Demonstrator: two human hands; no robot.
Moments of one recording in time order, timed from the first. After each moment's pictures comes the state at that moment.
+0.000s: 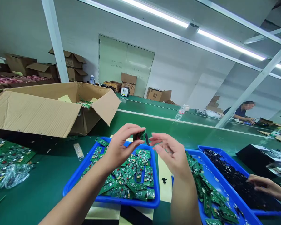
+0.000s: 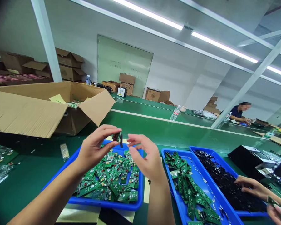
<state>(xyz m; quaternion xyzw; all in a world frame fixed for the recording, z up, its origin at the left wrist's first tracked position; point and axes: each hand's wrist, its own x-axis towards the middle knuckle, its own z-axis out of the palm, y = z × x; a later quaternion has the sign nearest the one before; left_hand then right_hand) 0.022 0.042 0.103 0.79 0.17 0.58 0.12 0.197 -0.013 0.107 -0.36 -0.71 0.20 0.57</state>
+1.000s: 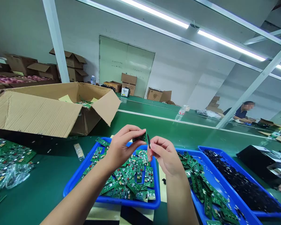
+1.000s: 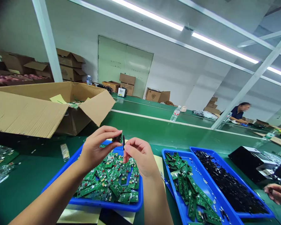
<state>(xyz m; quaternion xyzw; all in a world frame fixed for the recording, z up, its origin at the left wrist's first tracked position) 0.023 0.045 0.102 0.79 0.15 0.60 0.04 0.176 -0.004 0.106 -0.30 -0.52 0.55 0.58</state>
